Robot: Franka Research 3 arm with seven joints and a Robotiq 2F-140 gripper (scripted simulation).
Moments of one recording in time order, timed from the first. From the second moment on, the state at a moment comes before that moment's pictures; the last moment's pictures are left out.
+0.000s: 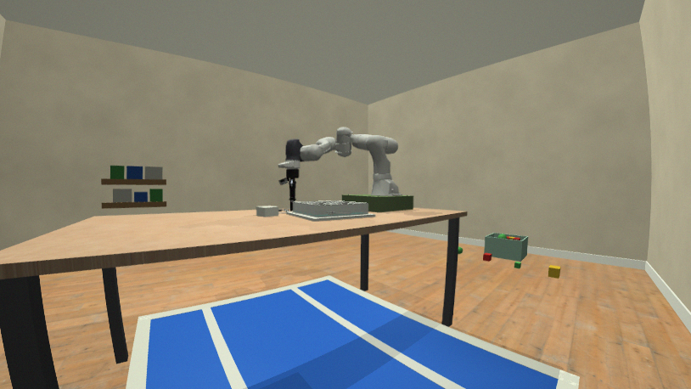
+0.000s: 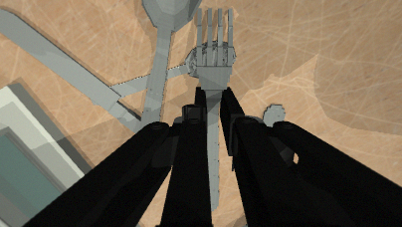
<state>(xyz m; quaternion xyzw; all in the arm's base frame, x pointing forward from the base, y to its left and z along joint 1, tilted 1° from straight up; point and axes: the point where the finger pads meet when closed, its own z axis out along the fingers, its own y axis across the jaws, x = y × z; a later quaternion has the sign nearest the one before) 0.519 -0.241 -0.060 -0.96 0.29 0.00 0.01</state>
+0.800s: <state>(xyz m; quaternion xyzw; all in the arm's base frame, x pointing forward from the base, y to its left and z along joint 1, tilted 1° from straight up) 0.524 -0.242 -0.021 -0.96 0.29 0.00 0.01</state>
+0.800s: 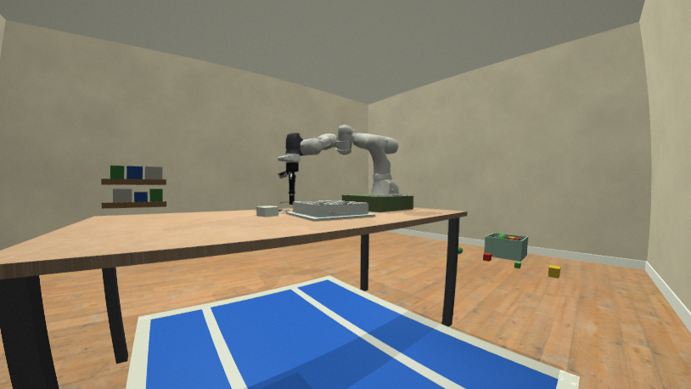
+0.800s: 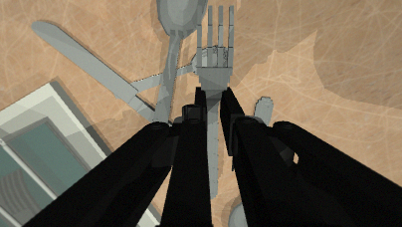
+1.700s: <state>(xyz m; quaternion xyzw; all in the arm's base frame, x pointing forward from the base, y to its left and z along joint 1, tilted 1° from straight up) 0.524 -0.242 0.069 -0.96 0.29 0.00 0.01</state>
